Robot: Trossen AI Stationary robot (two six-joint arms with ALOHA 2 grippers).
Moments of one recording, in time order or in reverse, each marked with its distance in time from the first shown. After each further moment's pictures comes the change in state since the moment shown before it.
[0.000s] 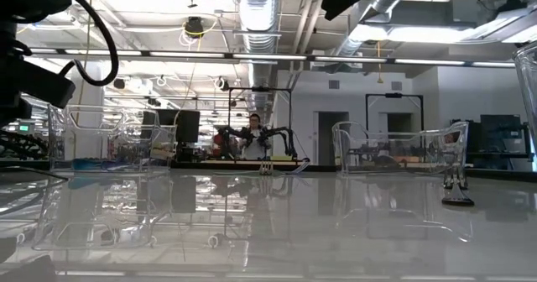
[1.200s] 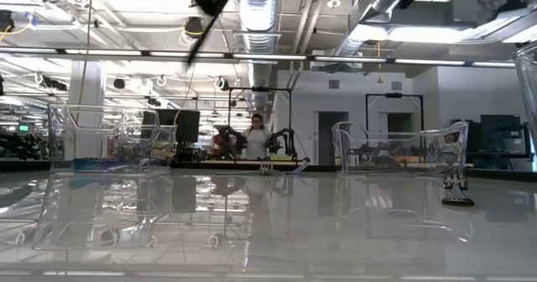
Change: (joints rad) left arm 0.494 0.004 0.438 0.586 0.208 1.064; right arm 0.079 -0.177 -0.045 -0.358 -0.027 0.139
